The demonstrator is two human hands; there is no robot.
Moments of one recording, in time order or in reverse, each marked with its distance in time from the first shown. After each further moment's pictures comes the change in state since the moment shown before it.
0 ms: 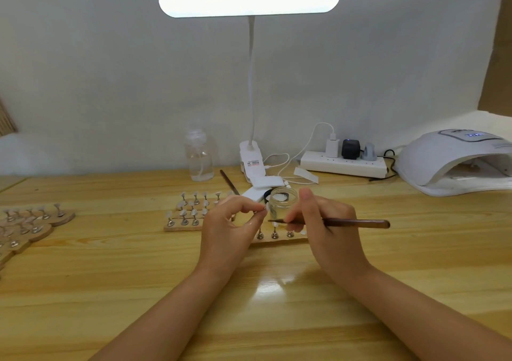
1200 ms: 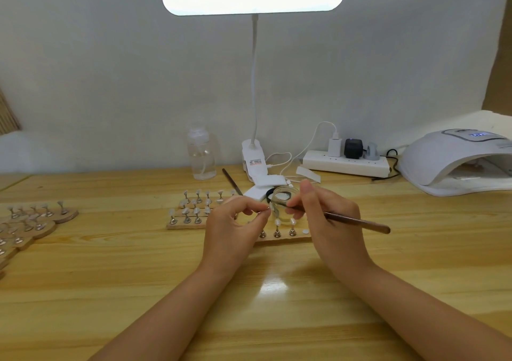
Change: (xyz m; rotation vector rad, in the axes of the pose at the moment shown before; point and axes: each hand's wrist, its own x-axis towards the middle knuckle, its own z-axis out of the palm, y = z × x) left_hand 0.000 -0.004 0.002 -0.020 -0.003 -0.028; right_hand 0.003 -0.009 0.001 0.071 0.021 0.150
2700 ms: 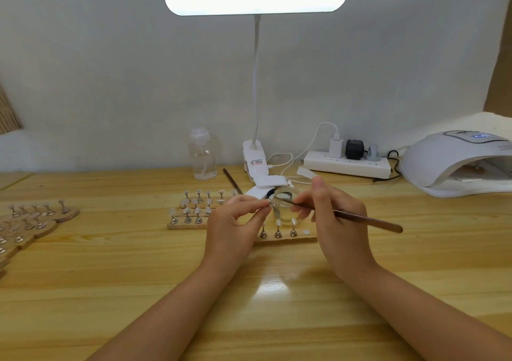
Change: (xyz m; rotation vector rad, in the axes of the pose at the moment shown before) left_hand 0.002 -0.002 0.002 -0.011 -0.012 0.026; right_hand 0.001 -0.001 -0.001 0.021 0.077 0.070
